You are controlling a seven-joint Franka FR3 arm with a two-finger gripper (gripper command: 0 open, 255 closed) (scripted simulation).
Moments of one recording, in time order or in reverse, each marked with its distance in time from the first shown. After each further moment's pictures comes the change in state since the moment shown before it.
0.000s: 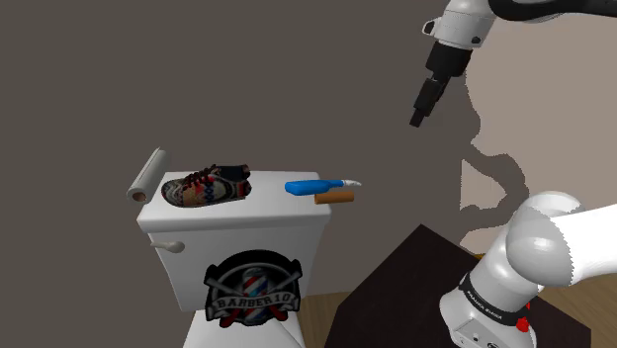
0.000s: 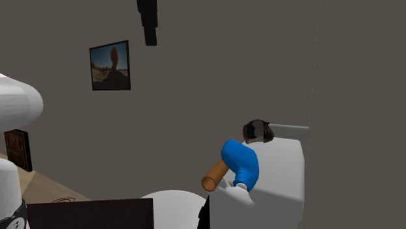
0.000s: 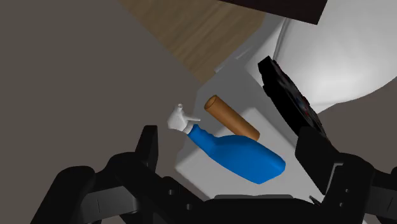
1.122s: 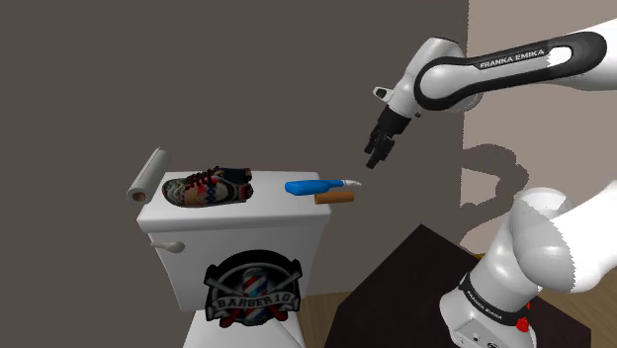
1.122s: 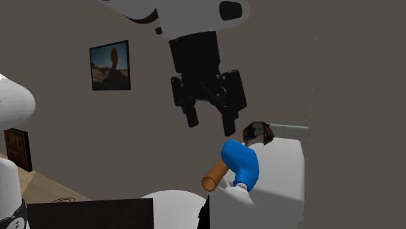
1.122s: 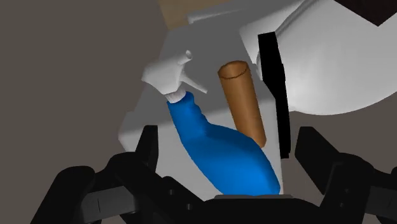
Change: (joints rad) arm 0.201 0.242 -0.303 -0.300 0.067 0.683 -0.597
